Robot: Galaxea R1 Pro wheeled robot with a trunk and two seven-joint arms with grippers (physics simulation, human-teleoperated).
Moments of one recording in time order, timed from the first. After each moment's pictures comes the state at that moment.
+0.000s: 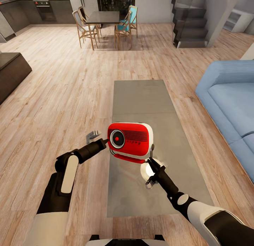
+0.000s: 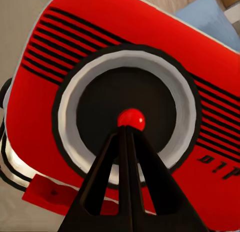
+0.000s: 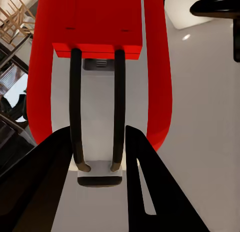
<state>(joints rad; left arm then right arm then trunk) -0.61 -0.14 0.11 -1.44 0.47 0.80 -0.23 -0.85 -0.01 0.41 0.02 1.81 0.72 -1.57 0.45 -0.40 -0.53</state>
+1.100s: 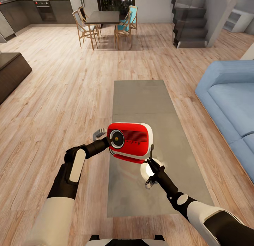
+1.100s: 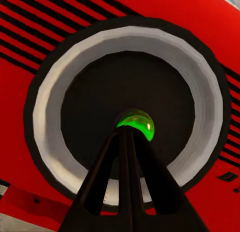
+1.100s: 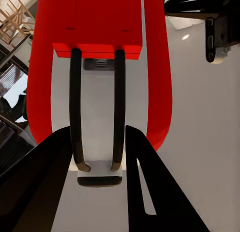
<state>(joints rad) -0.72 -0.16 0.10 -1.25 0.46 0.80 -0.23 -0.85 0.00 0.41 0.02 1.81 0.72 -1.57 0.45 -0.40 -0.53</state>
